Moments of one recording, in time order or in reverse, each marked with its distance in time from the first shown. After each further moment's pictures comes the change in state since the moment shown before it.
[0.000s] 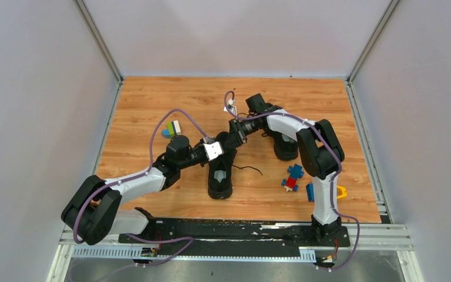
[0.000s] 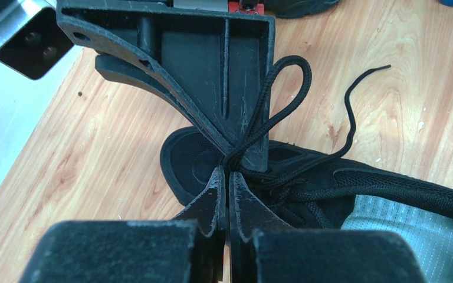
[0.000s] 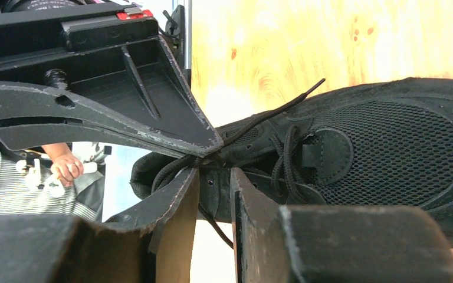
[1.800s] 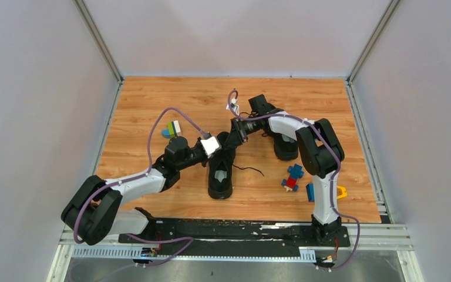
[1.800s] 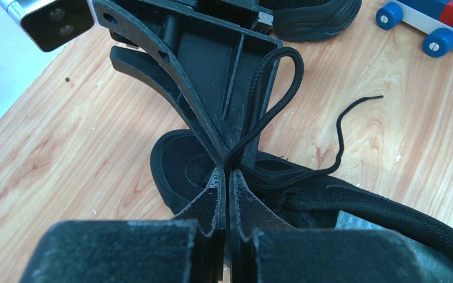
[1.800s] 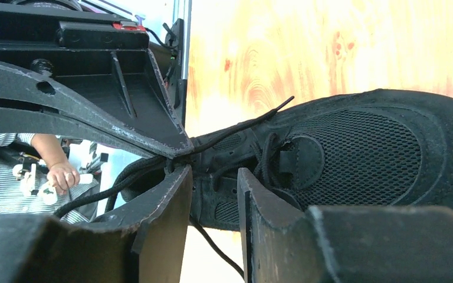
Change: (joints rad) left arm -0.001 0.000 -0.021 0.084 -0.025 -0.184; right arm -0.035 0.005 -0.053 0.183 -0.038 0.072
